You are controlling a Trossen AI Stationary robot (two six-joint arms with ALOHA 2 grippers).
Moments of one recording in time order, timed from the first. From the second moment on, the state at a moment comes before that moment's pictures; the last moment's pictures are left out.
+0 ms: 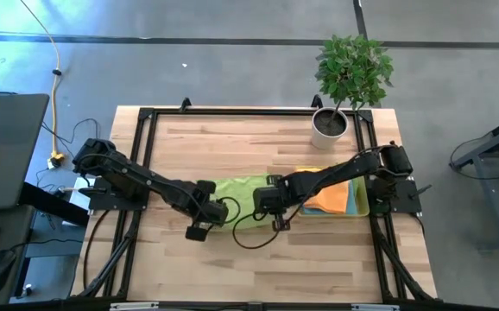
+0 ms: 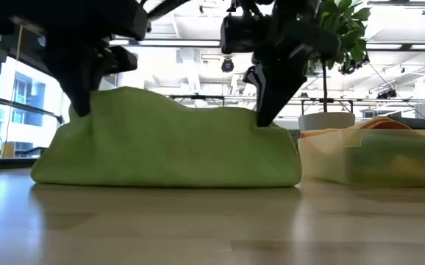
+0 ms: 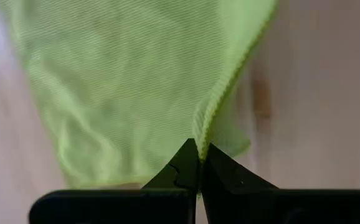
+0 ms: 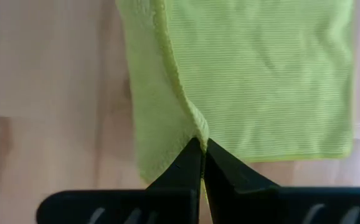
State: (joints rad) left arm -0.24 1.64 1.16 -0.99 -0.13 -0.19; right arm 0.19 1.86 1.39 -0.79 0.07 0.04
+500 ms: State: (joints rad) left arm -0.08 1.64 1.06 -0.98 -0.18 -0.20; right arm 0.05 1.91 1.39 -0.73 0.13 -0.10
